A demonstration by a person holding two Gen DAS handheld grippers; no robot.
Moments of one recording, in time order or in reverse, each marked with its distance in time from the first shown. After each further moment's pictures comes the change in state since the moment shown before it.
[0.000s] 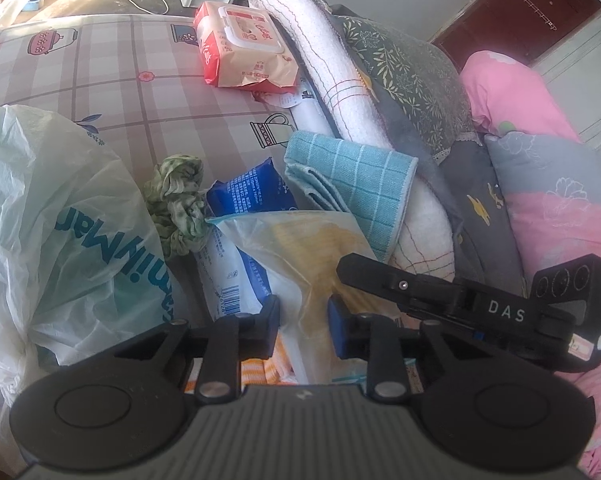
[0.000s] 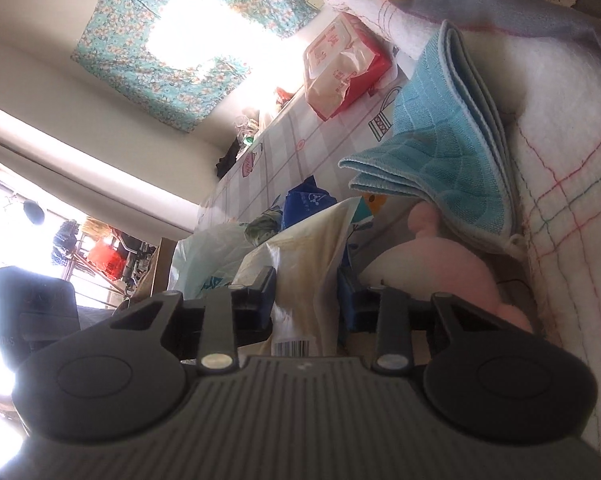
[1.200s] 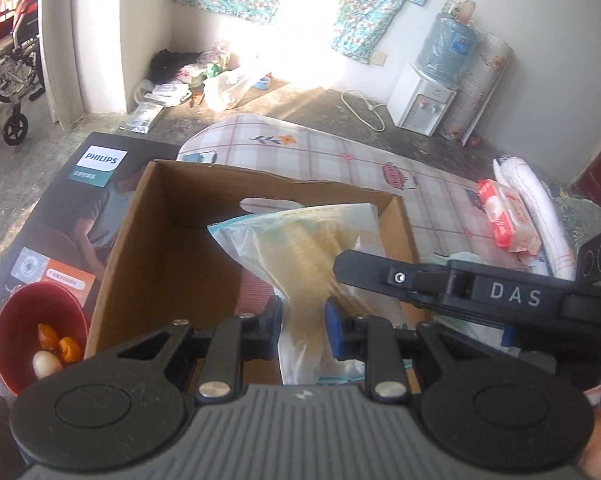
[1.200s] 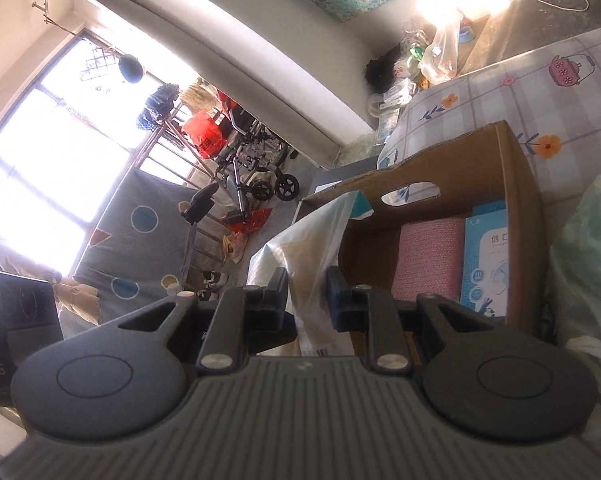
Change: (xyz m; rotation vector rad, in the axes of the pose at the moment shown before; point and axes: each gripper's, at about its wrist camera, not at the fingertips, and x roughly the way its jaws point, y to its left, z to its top) left arm -0.279 0.225 -0.041 -0.249 -0.313 0.485; right arm 0.204 0.349 -0.109 -0.307 0.290 0.263
